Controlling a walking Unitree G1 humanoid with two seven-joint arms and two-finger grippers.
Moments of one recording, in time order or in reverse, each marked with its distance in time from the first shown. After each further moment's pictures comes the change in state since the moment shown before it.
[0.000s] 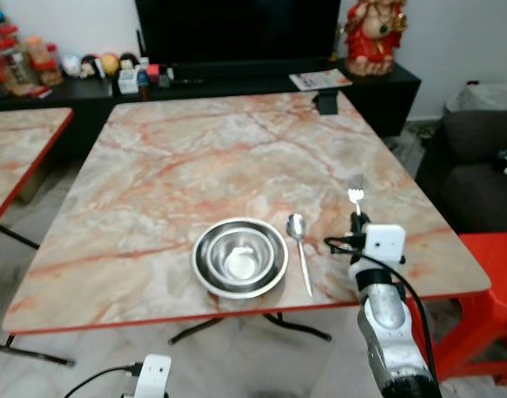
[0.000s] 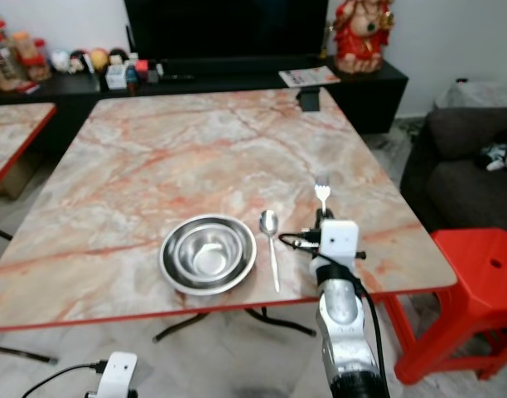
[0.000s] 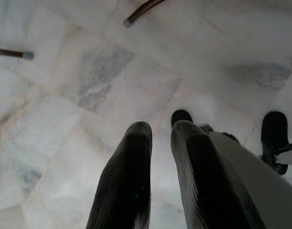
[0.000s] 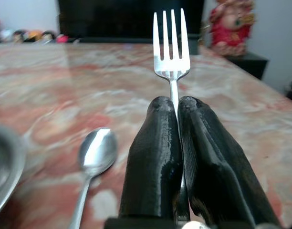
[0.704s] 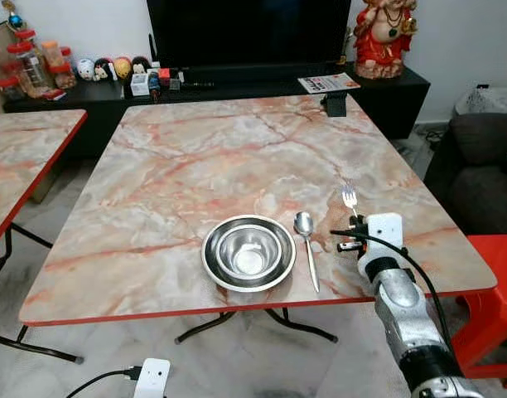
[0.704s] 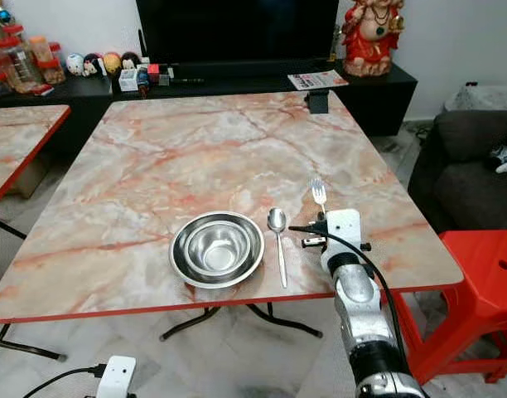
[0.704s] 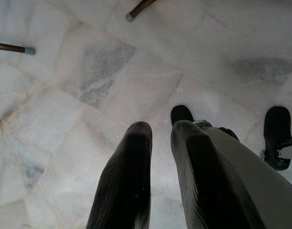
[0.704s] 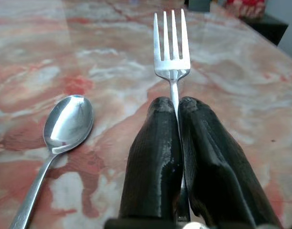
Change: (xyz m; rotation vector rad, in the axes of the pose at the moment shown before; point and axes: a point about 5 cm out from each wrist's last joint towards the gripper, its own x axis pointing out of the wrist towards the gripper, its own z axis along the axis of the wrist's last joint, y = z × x) left arm 0.000 0.000 -0.001 -0.001 0.004 -0.005; right arm 0.032 -0.022 -0.008 -0.039 0.180 0.033
